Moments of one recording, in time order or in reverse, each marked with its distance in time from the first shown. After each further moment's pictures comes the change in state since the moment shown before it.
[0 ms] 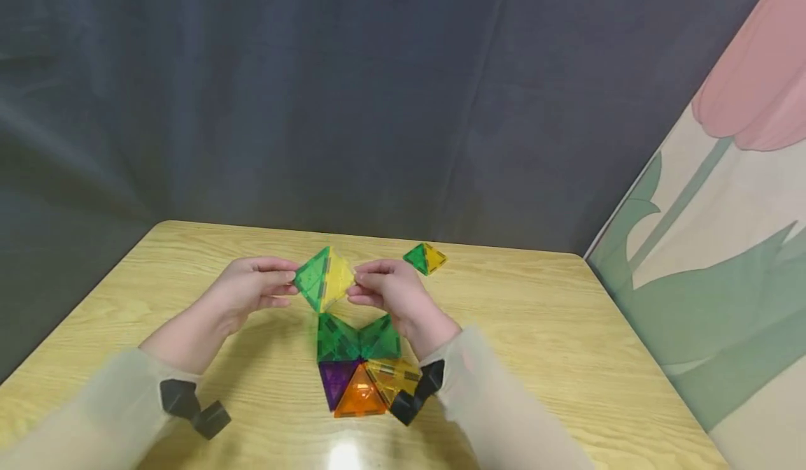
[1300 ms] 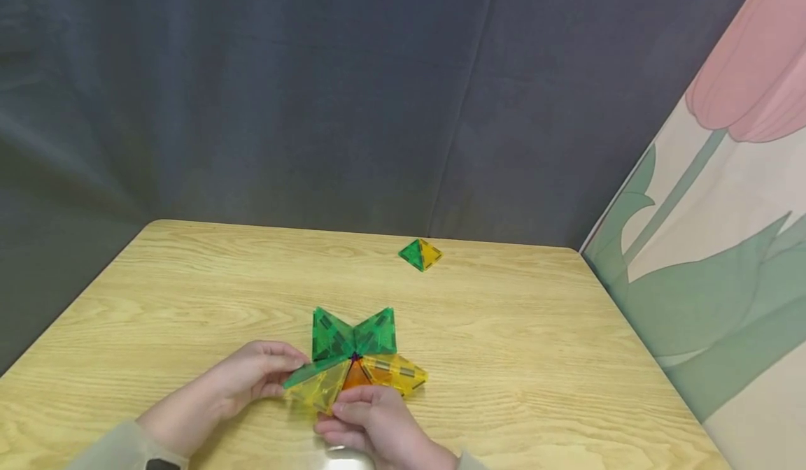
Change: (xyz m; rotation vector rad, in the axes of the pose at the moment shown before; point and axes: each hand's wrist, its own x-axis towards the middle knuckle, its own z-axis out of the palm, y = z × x) left_hand -0.042 -0.097 0.012 -0.088 -0.282 -0.181; right_hand -0.104 0.111 0.014 0.221 -0.102 0.249
